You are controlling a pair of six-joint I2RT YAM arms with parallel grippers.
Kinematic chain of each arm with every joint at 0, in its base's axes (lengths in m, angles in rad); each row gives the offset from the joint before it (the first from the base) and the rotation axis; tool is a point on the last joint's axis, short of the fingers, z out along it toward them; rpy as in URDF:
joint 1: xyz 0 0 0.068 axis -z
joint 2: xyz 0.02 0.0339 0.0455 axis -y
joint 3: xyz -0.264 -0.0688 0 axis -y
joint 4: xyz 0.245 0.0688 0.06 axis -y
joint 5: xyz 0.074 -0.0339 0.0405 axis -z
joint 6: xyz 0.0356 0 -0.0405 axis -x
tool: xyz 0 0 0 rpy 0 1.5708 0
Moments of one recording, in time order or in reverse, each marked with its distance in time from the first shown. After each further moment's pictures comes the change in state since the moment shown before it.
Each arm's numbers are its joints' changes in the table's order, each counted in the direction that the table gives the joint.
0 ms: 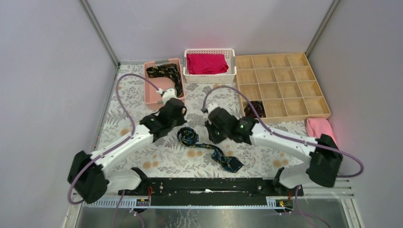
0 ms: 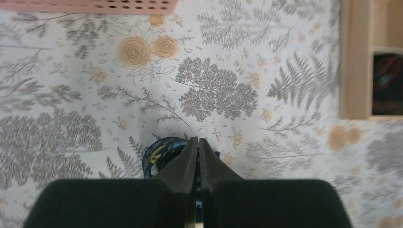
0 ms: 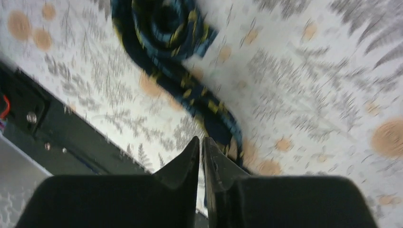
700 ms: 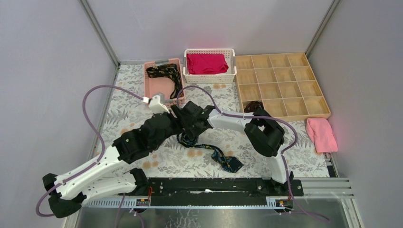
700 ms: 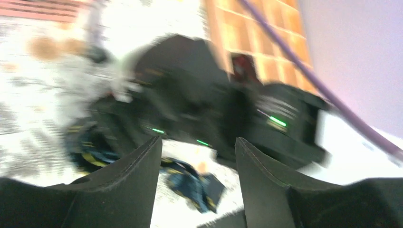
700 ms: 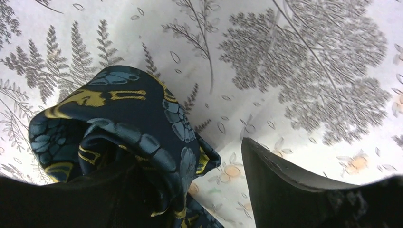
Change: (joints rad) left arm 0.330 0.303 0.028 -0.010 -0.045 0.179; right arm 0.016 -0.614 0.377 0.013 -0.078 0.111
